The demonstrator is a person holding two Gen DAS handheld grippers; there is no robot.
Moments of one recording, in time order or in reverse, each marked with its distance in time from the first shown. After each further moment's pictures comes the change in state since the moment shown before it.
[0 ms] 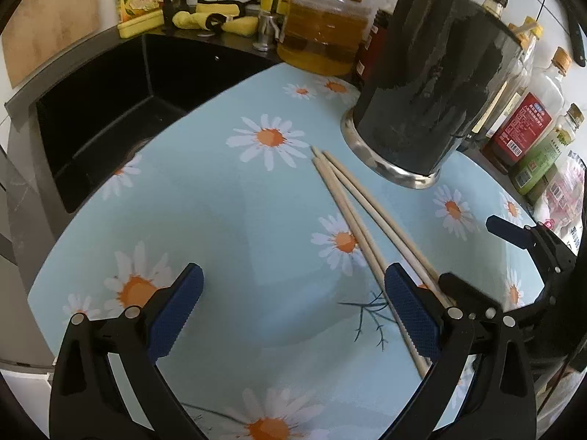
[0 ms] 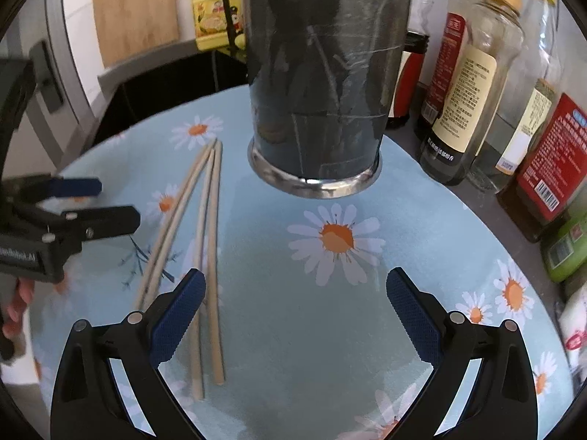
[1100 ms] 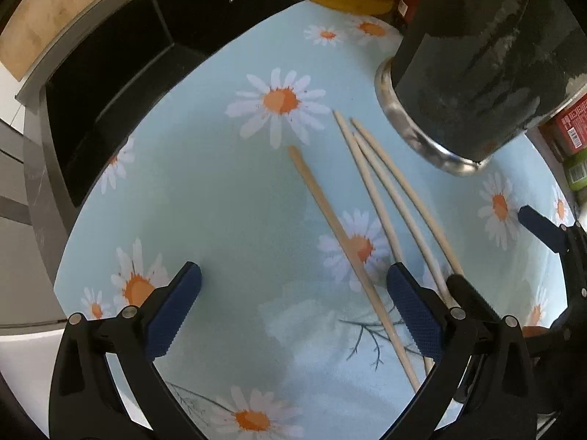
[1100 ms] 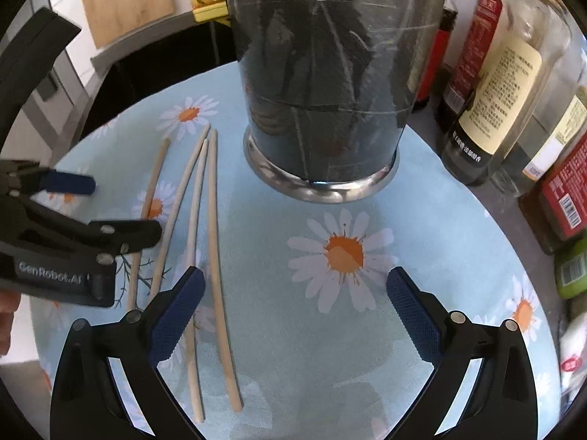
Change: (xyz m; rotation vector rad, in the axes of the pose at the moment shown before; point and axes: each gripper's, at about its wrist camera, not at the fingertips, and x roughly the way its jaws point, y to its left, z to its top) left arm 0.034 -0.018 0.034 -0.041 0.308 0.195; right arm 0.028 -0.001 0.029 0.001 0.131 0.049
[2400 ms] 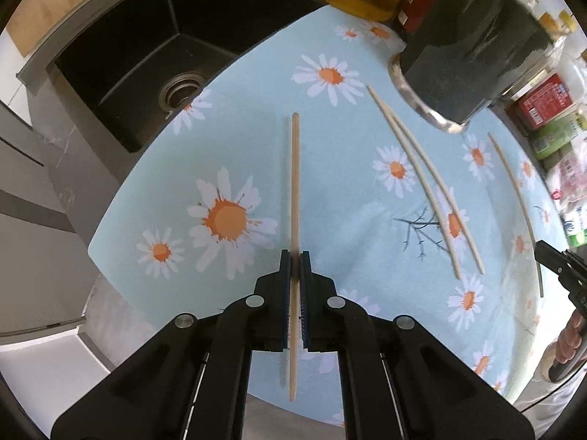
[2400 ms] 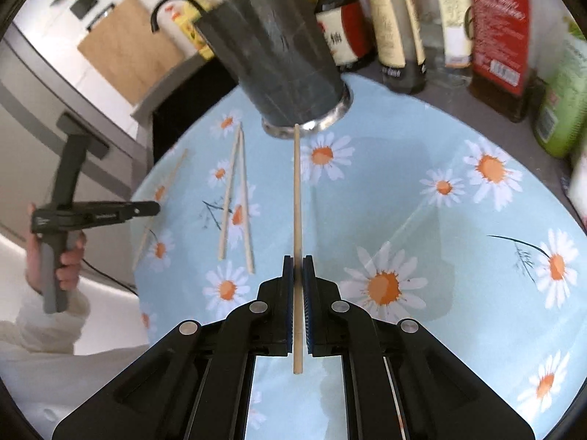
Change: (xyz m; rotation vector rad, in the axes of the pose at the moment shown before) left arm -0.042 0.072 -0.052 0.030 -0.006 -0.143; right arm -0.108 -0.065 -0.081 0.290 -0.005 0.312
